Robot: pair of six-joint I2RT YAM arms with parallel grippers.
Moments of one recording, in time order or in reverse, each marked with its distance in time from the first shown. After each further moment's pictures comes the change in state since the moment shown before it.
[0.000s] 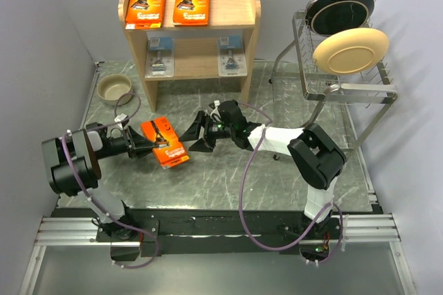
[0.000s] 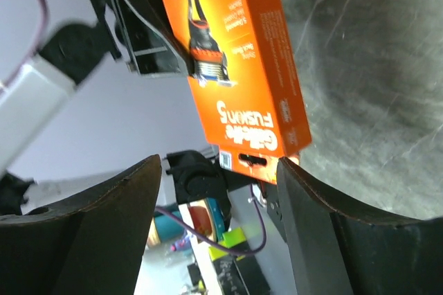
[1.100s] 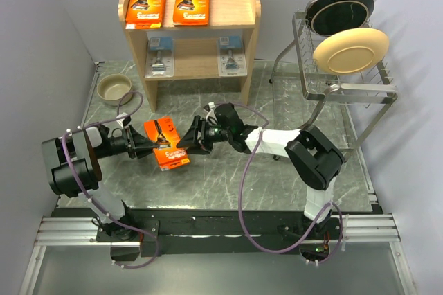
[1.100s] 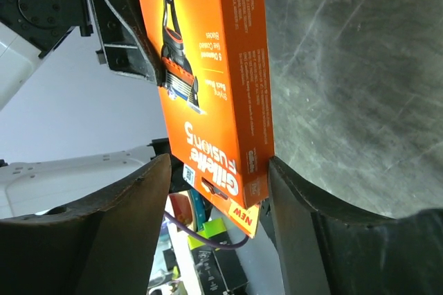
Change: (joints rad) left arm -0.022 -0.011 0.065 -0.294 0.044 0.185; right arm 0.044 0.008 -0.006 0.035 -0.010 -0.060
